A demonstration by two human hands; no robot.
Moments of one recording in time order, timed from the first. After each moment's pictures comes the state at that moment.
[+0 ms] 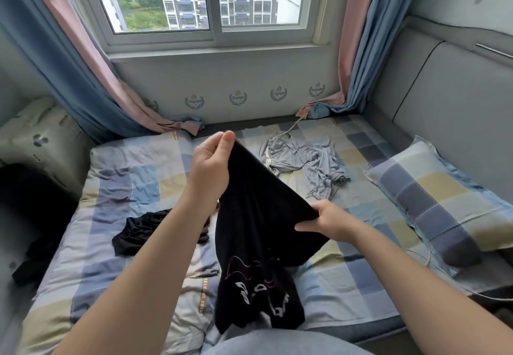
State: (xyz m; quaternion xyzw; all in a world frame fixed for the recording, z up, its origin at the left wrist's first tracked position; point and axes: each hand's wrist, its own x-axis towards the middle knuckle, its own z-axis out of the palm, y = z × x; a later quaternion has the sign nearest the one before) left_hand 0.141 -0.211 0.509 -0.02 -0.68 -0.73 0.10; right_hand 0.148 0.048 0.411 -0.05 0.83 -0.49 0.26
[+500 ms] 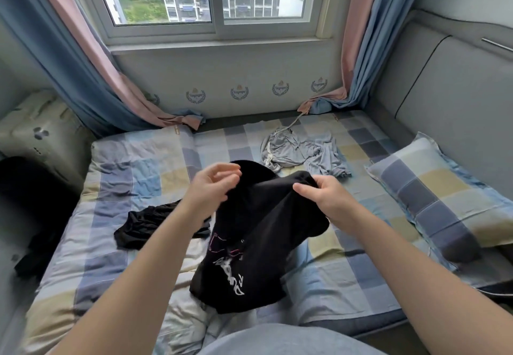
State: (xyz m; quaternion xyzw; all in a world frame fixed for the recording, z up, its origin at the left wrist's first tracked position) left_hand 0.149 -0.245 0.458 0.04 -0.76 -0.65 -0.08; right_hand 0.146 0.019 0.440 0.01 0.75 -0.65 0.15
